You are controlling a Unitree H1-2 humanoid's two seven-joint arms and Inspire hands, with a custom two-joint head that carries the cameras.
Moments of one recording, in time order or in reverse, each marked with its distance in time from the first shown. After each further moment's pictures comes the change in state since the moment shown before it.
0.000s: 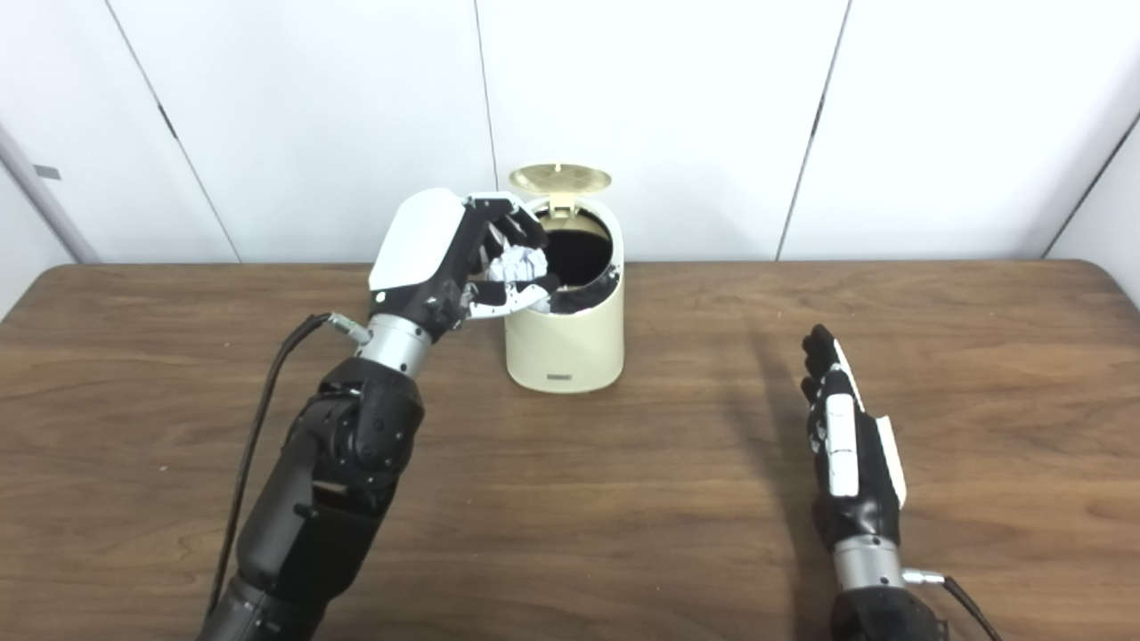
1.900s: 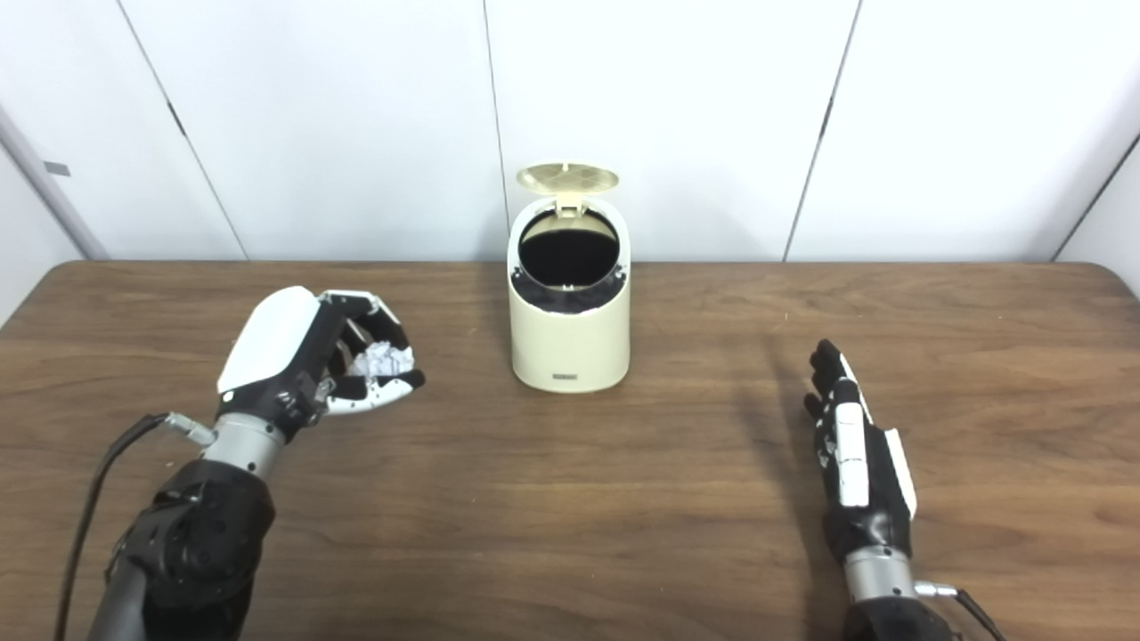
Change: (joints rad) left arm 0.294 0.155 0.140 -0.355 0.002 0.154 -0.242; right arm 0.011 -0.016 0.000 -0.025 0.015 0.058 0.002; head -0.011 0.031
